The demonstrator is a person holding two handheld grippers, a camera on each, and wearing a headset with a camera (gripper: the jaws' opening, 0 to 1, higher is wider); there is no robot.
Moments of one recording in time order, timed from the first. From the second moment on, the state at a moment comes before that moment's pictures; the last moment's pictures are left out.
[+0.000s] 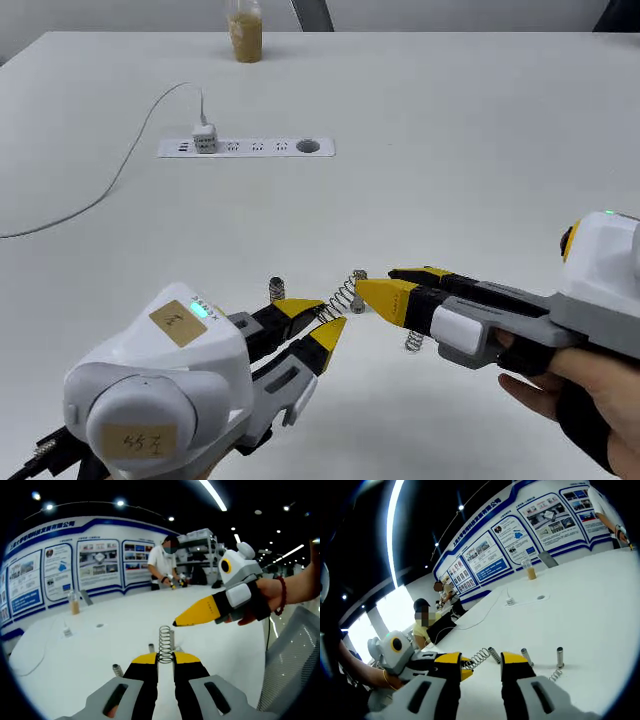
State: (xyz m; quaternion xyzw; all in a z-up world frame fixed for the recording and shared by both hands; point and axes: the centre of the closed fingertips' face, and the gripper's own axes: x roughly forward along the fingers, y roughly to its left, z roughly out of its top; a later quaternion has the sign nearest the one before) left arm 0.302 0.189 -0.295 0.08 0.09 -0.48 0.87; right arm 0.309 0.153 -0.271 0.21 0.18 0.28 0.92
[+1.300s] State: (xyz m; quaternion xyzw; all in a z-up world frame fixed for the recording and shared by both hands) left arm 0.295 0.184 -0.282 0.07 0.08 -0.49 0.86; right arm 0.311 0.177 -0.258 0.30 0.15 0.31 0.89
